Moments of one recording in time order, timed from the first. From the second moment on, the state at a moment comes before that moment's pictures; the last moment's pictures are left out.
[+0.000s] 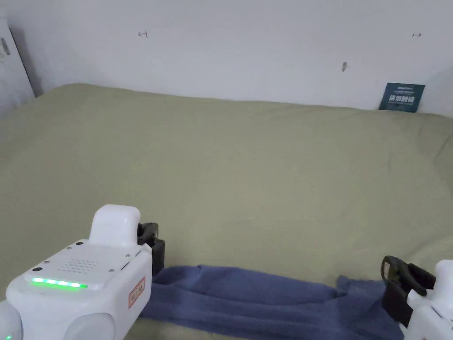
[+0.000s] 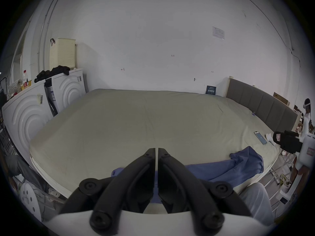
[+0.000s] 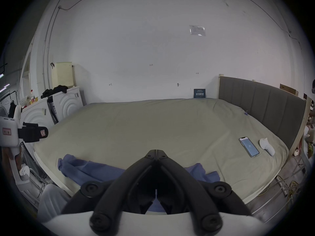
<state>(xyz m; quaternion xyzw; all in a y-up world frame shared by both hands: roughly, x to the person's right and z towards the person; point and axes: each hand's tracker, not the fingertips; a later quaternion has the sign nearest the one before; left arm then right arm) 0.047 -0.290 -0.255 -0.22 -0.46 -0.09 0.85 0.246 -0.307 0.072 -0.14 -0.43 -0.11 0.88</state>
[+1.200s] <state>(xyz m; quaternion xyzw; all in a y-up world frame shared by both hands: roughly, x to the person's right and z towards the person) 0.077 -0.458 -0.478 -0.65 -0.53 0.09 0.54 0.252 -0.341 0.029 -0.23 -0.42 -0.17 0.86</state>
